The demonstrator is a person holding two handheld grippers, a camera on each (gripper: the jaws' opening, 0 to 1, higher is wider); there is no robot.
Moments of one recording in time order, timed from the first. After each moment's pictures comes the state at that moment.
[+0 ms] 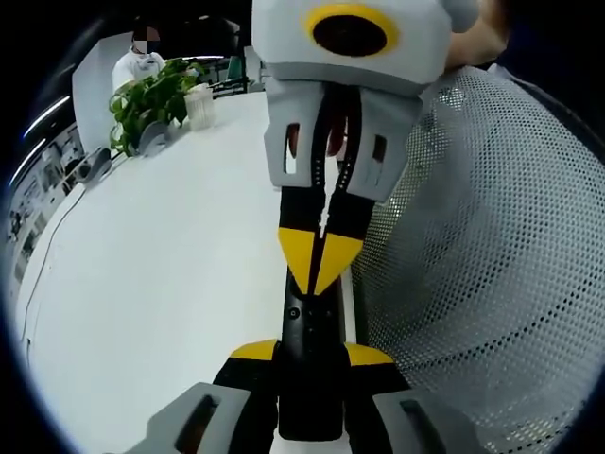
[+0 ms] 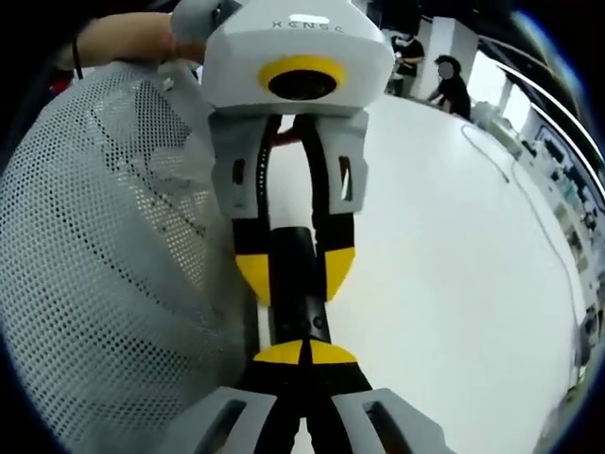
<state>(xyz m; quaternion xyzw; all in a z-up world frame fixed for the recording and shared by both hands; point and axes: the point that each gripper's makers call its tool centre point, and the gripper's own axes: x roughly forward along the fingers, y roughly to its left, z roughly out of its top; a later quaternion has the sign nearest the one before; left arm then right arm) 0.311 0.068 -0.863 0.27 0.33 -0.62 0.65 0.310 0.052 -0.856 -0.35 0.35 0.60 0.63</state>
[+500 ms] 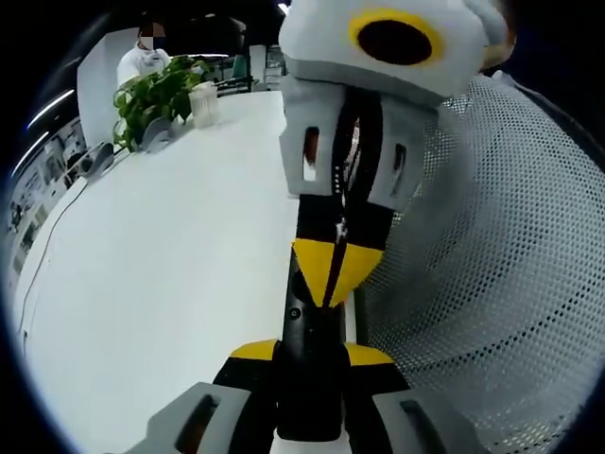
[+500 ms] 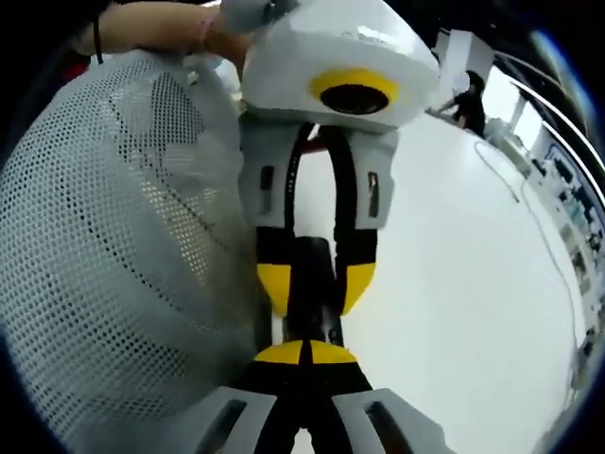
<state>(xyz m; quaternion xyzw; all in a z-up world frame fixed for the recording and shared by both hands) 0.312 0.068 -0.862 0.26 0.34 -0.62 0.66 0.294 0.062 -0.854 -0.36 0.31 0.64 0.60</state>
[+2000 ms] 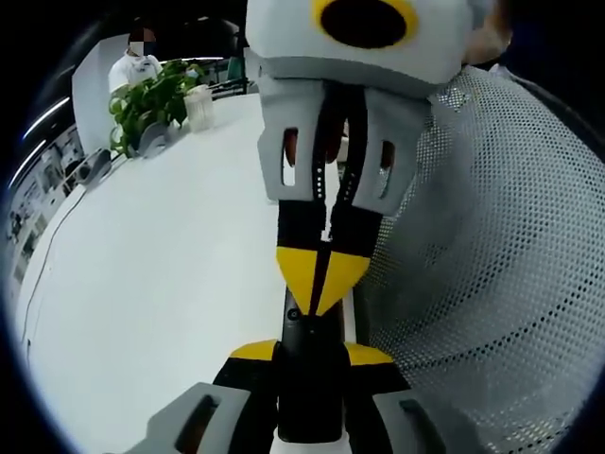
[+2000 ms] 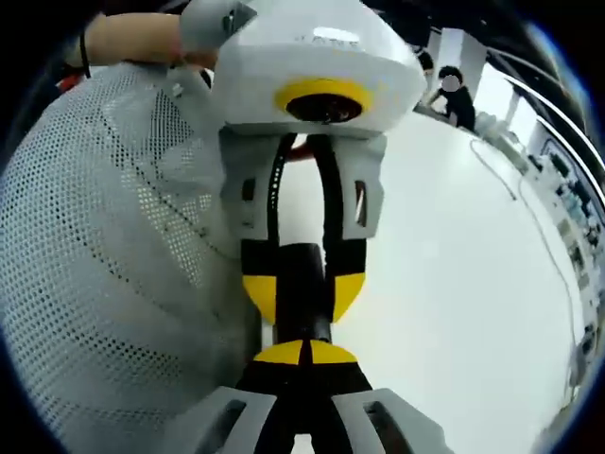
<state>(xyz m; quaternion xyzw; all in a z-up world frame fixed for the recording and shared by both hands) 0.311 0.067 -0.863 0.27 0.33 -0.62 0.66 0.306 0.067 -0.852 -0.36 0.32 0.62 0.62</state>
